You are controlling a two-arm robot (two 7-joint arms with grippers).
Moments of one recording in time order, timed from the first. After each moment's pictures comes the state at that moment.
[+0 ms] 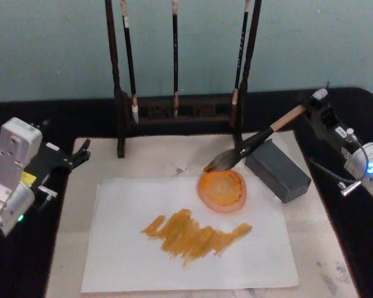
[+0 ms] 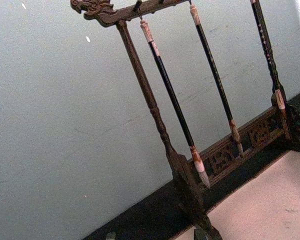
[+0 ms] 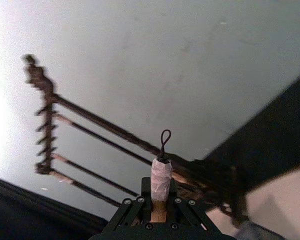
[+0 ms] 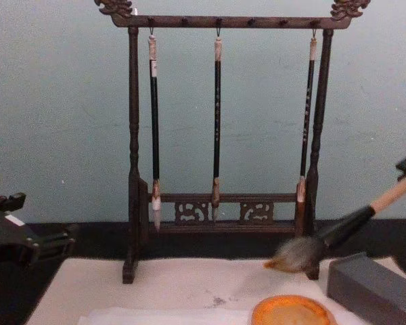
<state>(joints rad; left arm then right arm) -0.20 0.60 0.45 -1.41 -0.25 -0.12 0.03 0.30 0.38 -0.19 -1.23 1.45 0.30 0.37</state>
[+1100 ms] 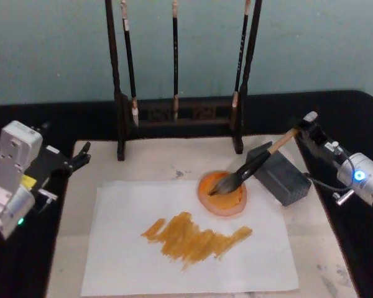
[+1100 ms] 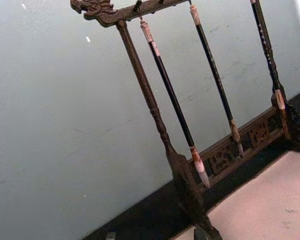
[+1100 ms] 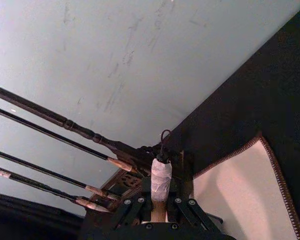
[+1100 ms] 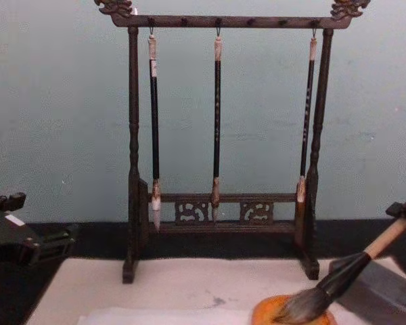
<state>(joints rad) -0.20 0.60 0.45 -1.41 -0.25 -0.12 0.03 0.38 0.42 -0.32 -1.11 1.44 0.28 0.28</state>
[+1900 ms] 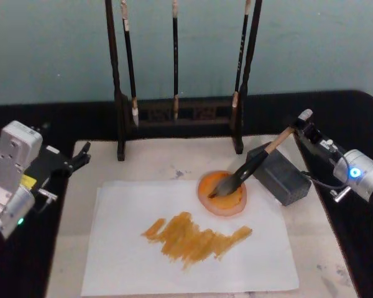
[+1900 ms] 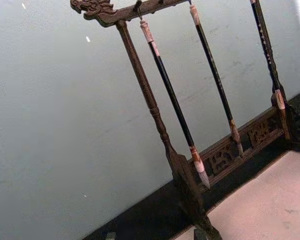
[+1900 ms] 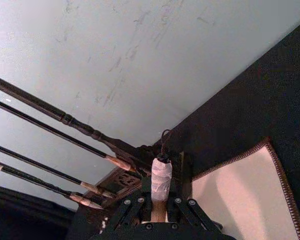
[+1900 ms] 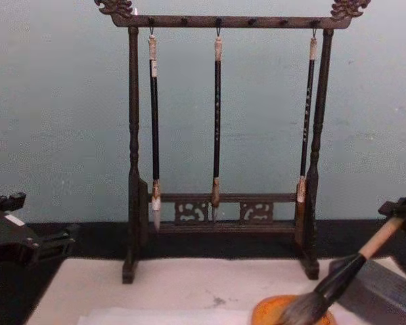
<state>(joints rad) -0.20 0.60 0.45 -1.41 -0.25 -0.12 0.03 0.42 0.45 -0.40 -1.08 1.44 0.25 0.29</state>
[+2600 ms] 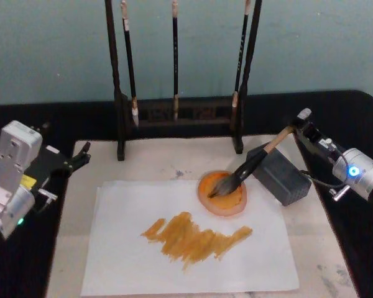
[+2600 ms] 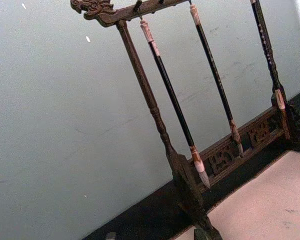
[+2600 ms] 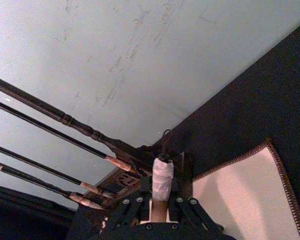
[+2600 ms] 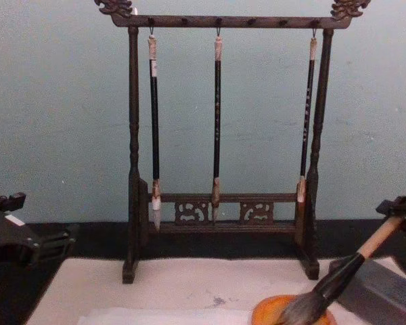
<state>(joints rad) -0.20 0.60 0.45 -1.41 -0.25 -0.12 0.03 0.43 0.45 -0.41 -1.07 1.45 0.25 0.29</state>
